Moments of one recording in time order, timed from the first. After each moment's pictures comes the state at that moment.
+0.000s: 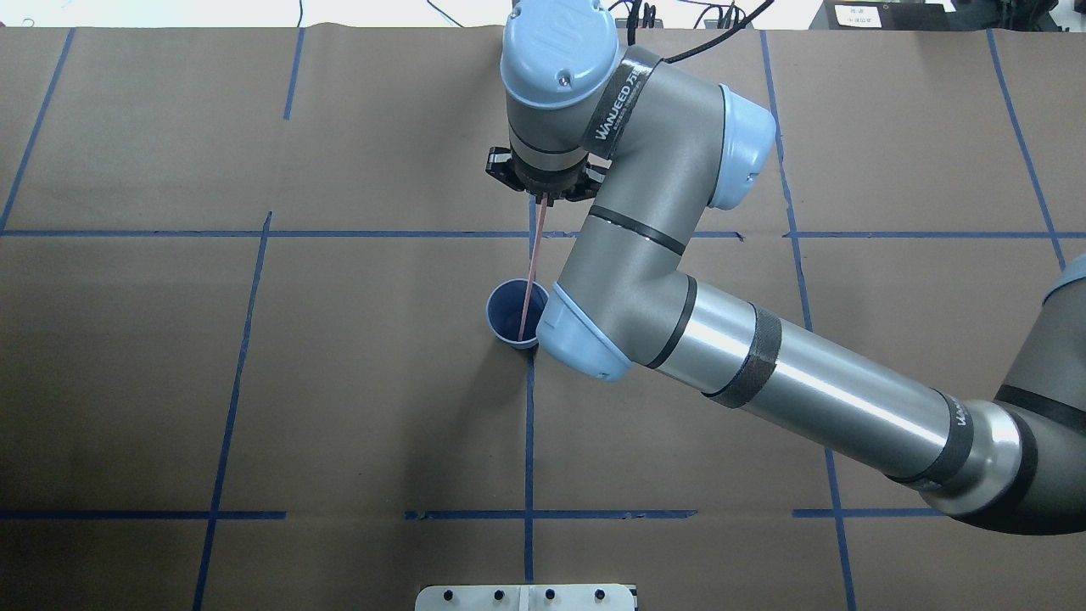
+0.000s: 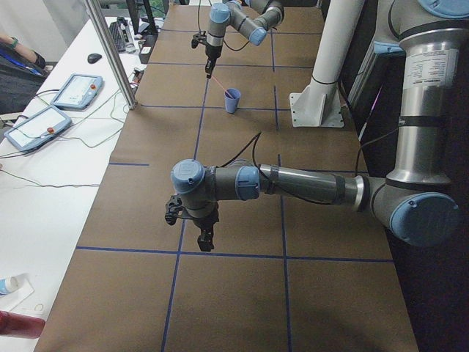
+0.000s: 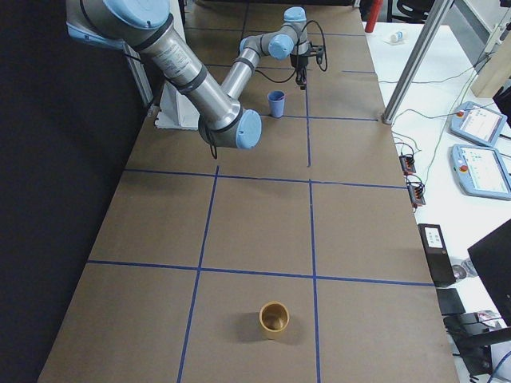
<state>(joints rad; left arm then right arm) -1.50 -1.56 -1.70 -1.37 -2.33 0.09 0.64 -0.63 1.54 -1.70 1.79 1.32</state>
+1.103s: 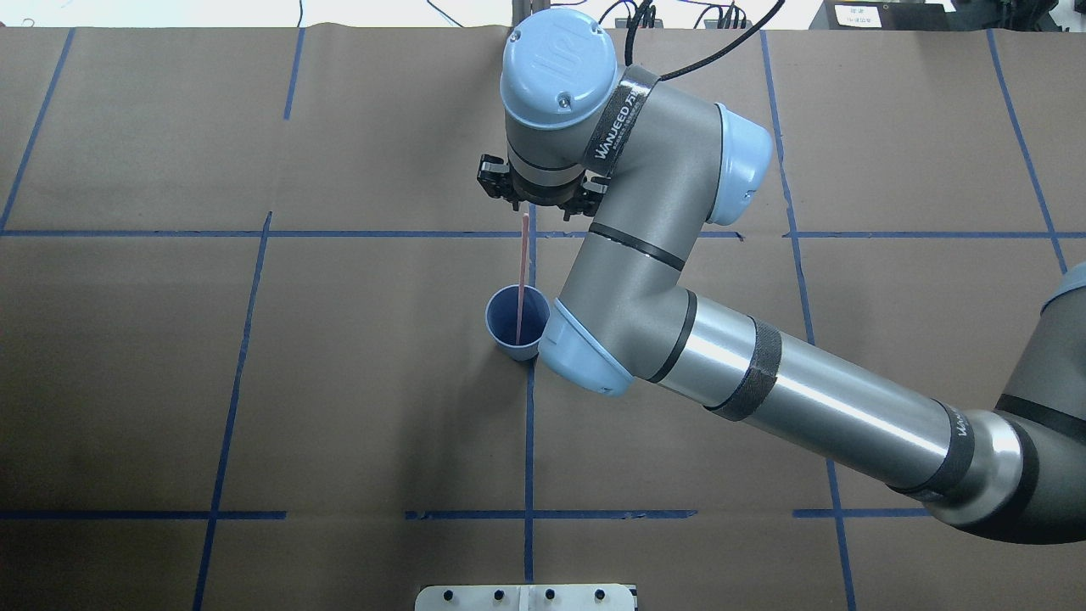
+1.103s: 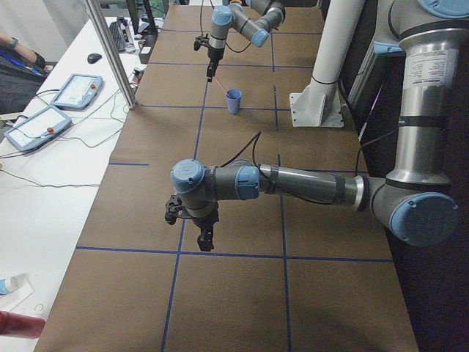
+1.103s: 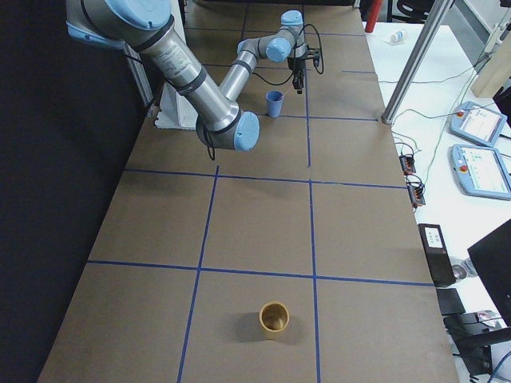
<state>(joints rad) -1.50 -1.56 -1.70 -1.37 -2.33 0.09 0.63 -0.64 1.55 -1.68 1.80 1.33</state>
